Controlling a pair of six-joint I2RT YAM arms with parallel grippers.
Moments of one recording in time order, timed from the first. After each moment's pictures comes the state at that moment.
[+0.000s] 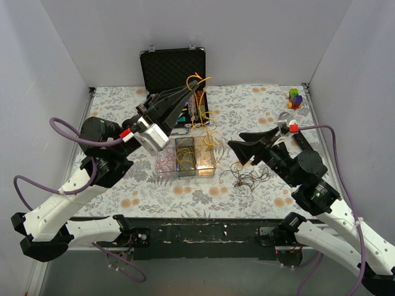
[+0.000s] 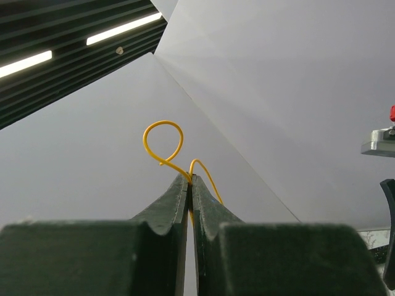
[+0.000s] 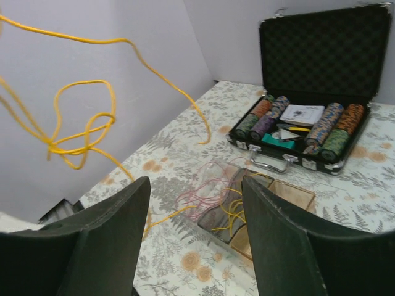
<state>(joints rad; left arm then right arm) -0.93 1.06 1.41 0.29 0.27 0.71 0.79 0.63 0.75 0.02 0.01 0.39</state>
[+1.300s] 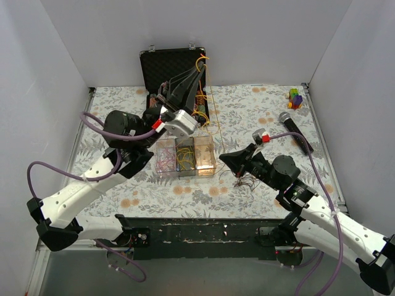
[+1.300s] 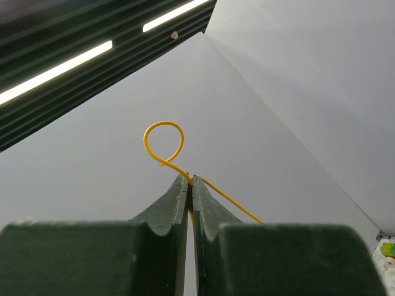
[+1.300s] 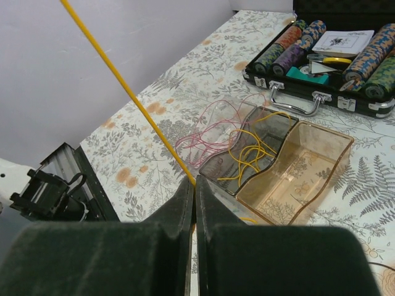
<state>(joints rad) -0.94 1.18 1.42 0.49 0.10 0.86 0.79 0.72 0.50 0.23 -0.15 0.41</state>
